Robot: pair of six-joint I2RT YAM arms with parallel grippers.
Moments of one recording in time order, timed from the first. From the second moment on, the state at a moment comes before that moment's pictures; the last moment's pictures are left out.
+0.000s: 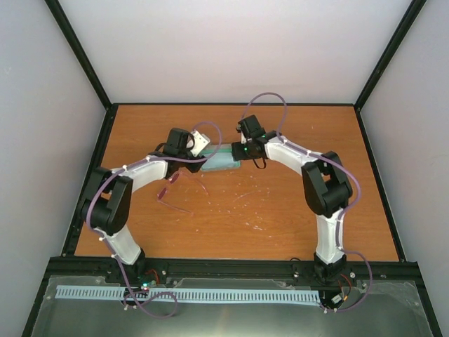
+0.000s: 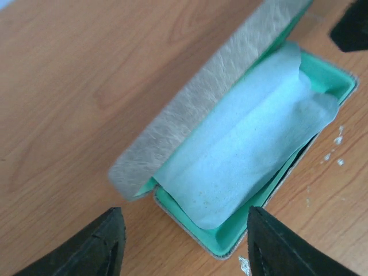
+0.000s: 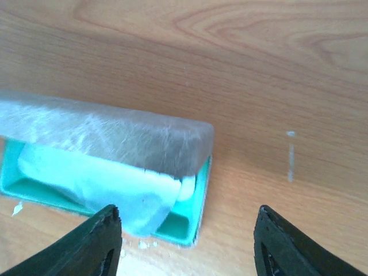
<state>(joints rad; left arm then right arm) -0.37 1.74 1.01 -0.08 0.15 0.35 0.54 2.05 1.53 -0.46 -0.07 0.30</state>
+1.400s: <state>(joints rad) -0.18 1.49 0.94 -0.87 -0.06 0.51 0.53 1.77 1.27 -0.42 -0.02 0.30</state>
